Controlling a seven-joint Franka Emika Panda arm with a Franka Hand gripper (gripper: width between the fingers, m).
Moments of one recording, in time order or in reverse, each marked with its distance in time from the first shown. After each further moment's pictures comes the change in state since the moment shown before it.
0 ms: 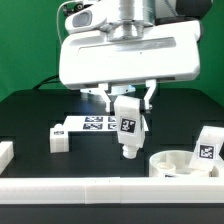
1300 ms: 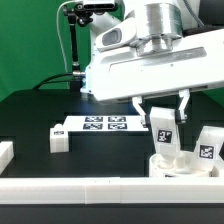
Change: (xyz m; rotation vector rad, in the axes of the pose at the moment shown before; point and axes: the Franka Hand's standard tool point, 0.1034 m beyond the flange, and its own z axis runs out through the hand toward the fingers) arm -0.019 -0.035 0.016 0.044 0.005 0.012
